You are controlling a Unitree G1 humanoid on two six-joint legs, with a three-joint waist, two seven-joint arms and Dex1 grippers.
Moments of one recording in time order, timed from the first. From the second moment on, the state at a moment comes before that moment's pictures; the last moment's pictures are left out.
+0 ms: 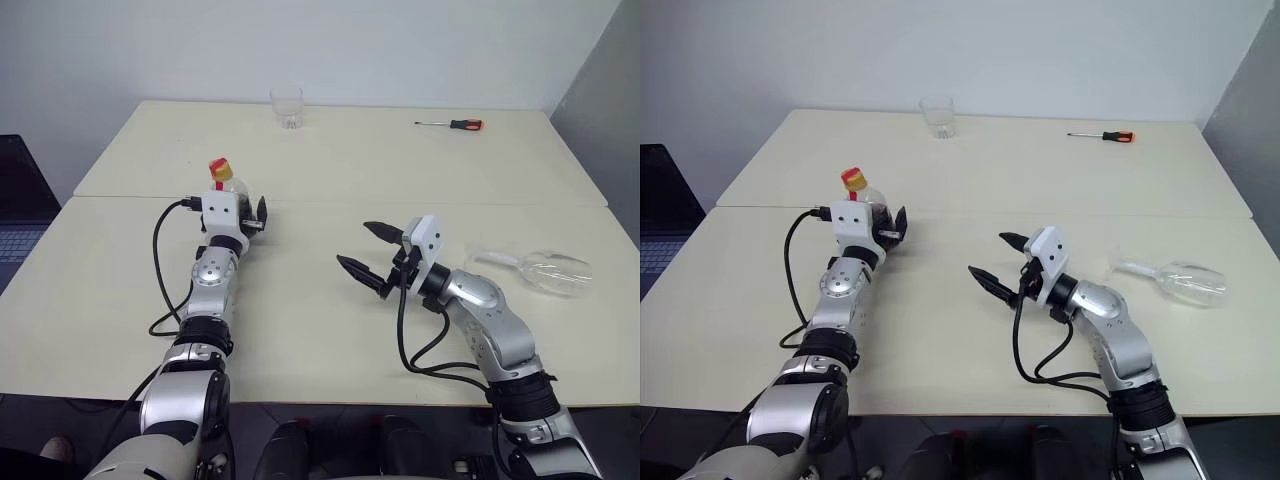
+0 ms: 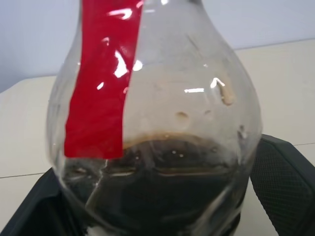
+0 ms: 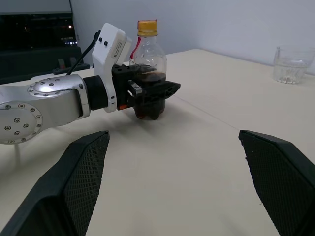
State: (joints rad) left arm -0.72 0.29 0.17 0.87 -0.05 -0.32 -0.12; right arm -0.36 -0.27 0.16 -0.15 0.30 0.27 0.67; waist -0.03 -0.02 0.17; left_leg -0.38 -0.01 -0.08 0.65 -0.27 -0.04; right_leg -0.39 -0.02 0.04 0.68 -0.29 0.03
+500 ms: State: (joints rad) left arm -0.72 0.29 0.16 0.87 -0.06 -0.33 -0.17; right arm -0.37 -0.25 0.16 -0.15 0.30 0.28 0.65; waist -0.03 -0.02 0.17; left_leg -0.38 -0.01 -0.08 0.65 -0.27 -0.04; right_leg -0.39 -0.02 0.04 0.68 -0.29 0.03
